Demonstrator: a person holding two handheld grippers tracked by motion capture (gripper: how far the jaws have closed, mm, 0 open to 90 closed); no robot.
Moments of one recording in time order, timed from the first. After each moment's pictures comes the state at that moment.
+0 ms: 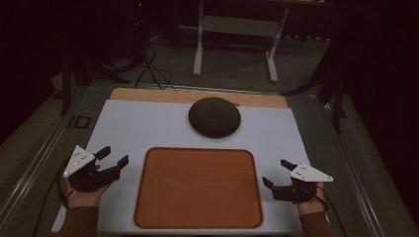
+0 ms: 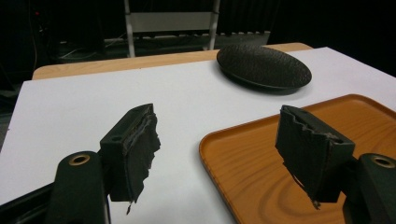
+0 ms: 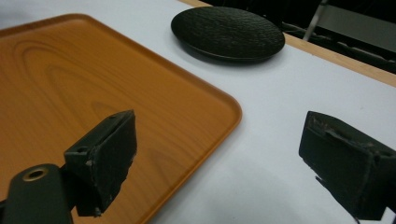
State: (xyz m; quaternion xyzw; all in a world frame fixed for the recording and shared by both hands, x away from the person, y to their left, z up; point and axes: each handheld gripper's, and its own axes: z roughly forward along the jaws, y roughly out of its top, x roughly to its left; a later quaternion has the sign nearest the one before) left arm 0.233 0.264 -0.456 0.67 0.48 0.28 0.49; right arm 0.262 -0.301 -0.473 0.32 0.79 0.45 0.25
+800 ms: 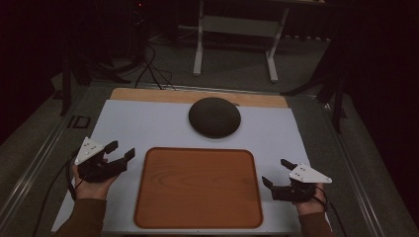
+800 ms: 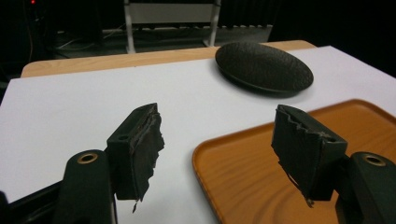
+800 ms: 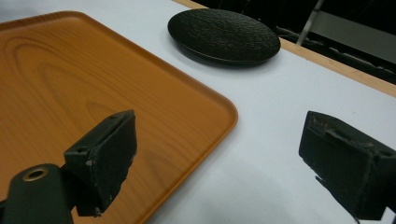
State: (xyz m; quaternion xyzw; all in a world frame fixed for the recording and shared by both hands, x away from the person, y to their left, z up) left arm 0.255 0.250 -0.446 0.67 0.49 0.26 0.49; right arm 0.261 -0.298 -0.473 0.32 0.79 0.45 0.26
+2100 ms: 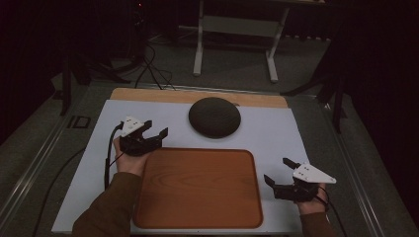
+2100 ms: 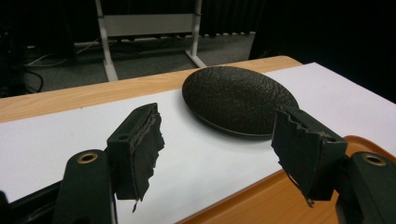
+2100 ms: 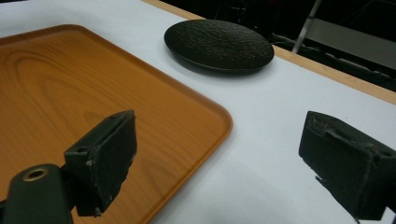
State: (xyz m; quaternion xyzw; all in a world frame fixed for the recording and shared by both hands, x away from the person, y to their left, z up) left arm 0.332 0.174 -0.443 0.68 0.46 0.26 0.50; right arm 0.261 -0.303 -0.469 0.32 0.78 0.46 0.27
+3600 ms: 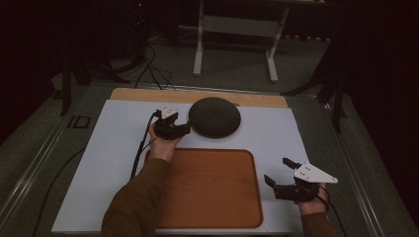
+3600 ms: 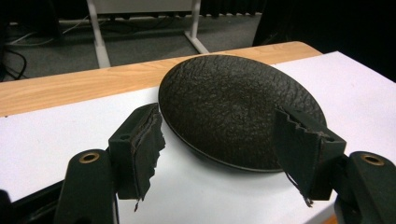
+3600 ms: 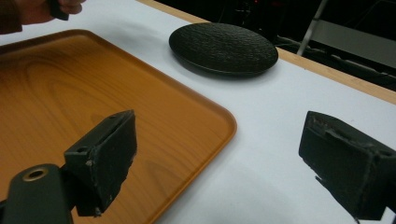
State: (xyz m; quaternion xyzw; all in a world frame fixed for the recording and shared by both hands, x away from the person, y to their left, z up) left arm 0.415 0.106 -0.477 0.70 0.48 0.24 0.48; right arm 0.261 -0.304 -0.467 0.32 0.78 0.47 0.26
